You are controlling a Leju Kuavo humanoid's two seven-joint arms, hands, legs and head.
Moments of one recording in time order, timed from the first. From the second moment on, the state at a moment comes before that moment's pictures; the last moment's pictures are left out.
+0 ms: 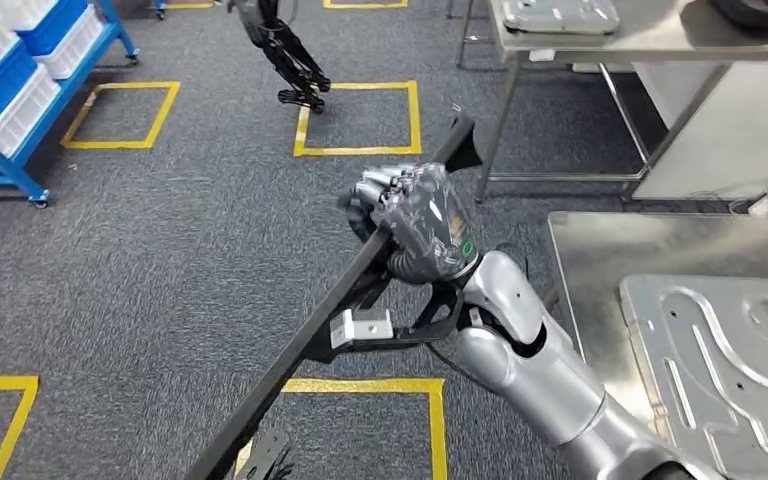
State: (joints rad) left arm -0.21 -0.23 0.56 -0.22 -0.89 -0.06 -0.29; right arm -0.65 -0.04 0.69 -1.62 0.79 -0.39 -0.15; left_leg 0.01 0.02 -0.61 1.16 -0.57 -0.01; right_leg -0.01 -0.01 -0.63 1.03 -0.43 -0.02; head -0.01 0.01
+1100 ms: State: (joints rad) left arm -0.21 -0.24 0.55 -0.22 -0.90 -0.07 -0.30; right arm -0.68 -0.04 0.66 -1.65 0.78 -0.39 -0.15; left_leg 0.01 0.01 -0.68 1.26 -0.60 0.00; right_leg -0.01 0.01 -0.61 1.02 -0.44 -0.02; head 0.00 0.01
